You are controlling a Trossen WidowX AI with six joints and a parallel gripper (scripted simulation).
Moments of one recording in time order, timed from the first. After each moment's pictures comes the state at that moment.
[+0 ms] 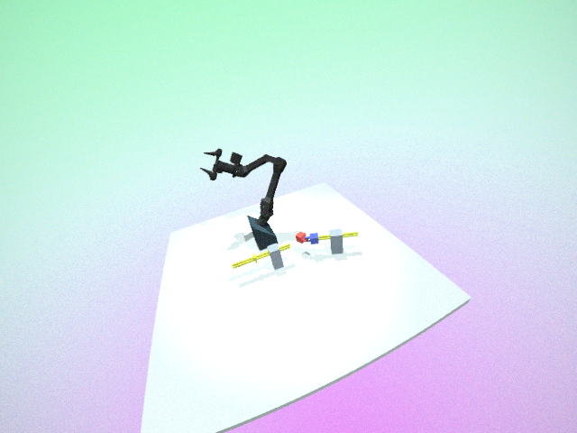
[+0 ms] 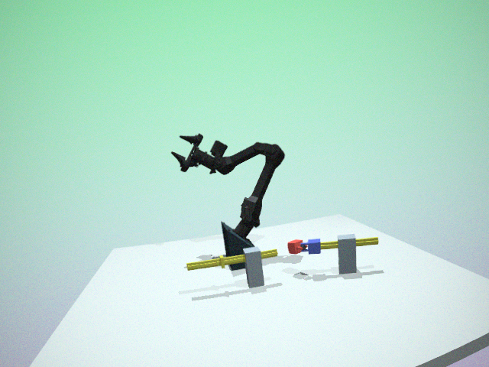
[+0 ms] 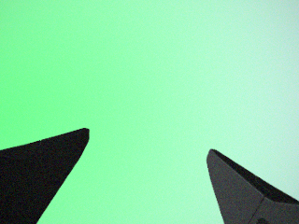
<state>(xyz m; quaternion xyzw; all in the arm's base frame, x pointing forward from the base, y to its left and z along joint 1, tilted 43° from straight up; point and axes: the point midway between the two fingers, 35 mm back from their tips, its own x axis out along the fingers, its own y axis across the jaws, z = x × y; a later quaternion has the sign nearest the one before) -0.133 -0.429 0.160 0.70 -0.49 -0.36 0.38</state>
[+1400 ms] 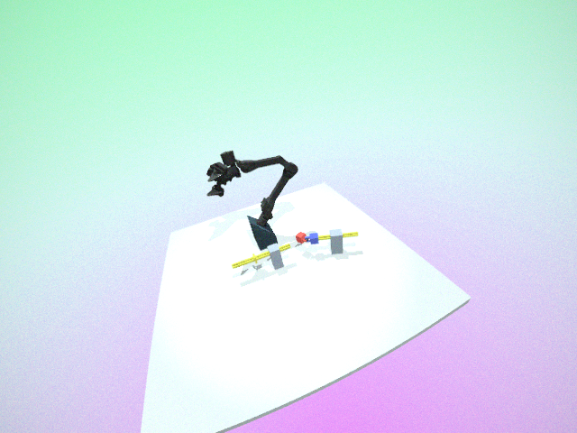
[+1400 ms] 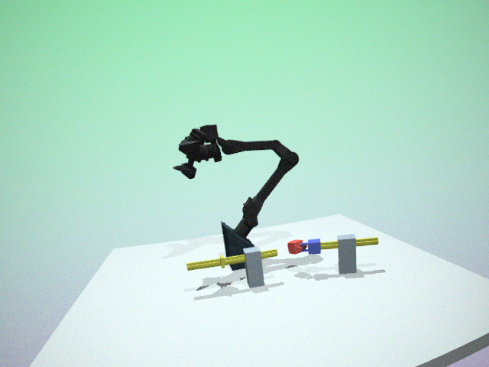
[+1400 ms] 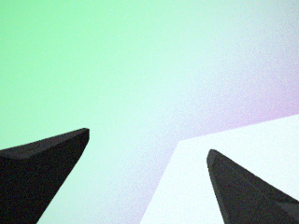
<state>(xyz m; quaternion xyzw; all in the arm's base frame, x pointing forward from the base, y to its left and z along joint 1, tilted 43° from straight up) 0.155 -0.338 0.132 0.70 0.04 -0.35 0.62</state>
